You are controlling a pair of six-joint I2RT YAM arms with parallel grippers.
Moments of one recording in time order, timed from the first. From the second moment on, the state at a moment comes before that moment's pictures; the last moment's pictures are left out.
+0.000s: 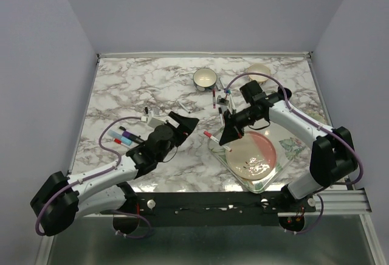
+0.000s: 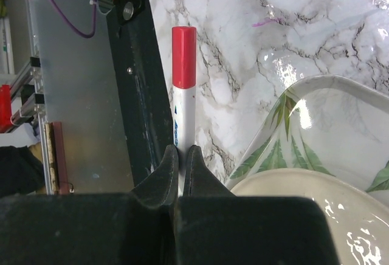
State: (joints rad) left arm -0.85 0.99 0.43 0.25 -0.39 -1.31; right arm 0.47 1.55 1.13 -0.78 -1.00 -0.34
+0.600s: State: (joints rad) left arm -0.97 1.21 0.60 0.18 -0.44 -1.41; right arm 0.48 1.55 1.13 -0.78 -1.00 -0.35
